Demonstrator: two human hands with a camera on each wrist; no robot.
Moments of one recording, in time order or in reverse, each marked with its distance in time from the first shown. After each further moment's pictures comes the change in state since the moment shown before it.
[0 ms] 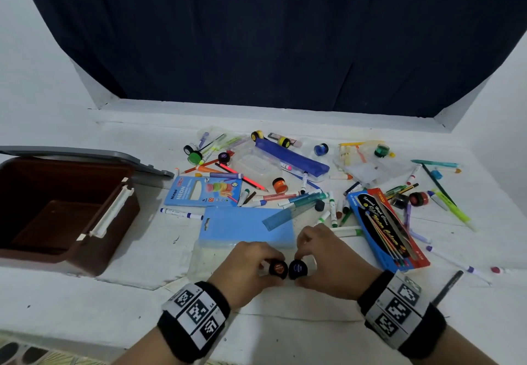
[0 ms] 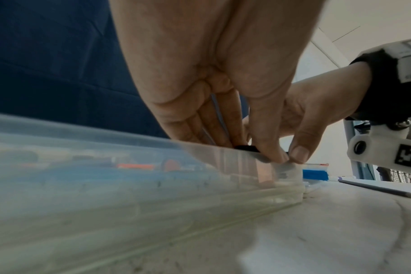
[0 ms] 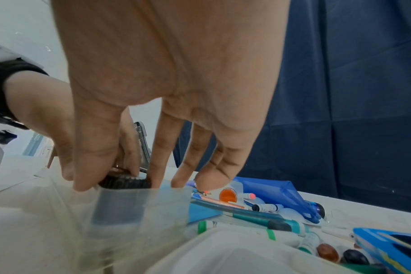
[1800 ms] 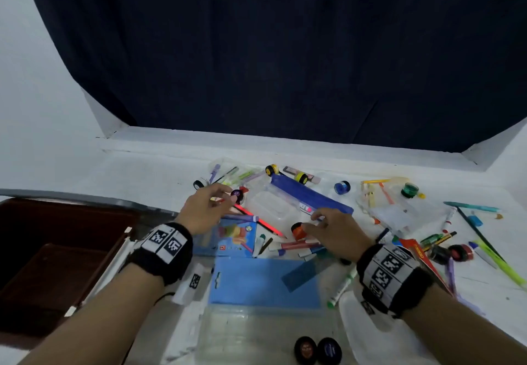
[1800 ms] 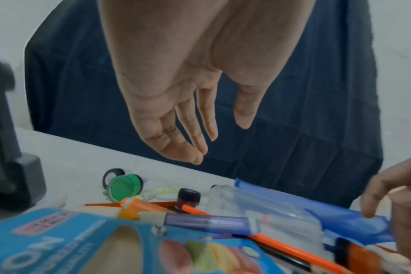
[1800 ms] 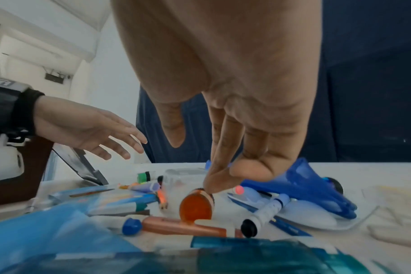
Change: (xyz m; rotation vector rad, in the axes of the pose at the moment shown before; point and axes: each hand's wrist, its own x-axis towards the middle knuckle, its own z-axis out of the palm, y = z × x) left_hand 0.114 -0.119 -0.150 -0.289 0.359 -0.333; right_hand 0.143 0.036 -0.055 0.262 0.213 0.424
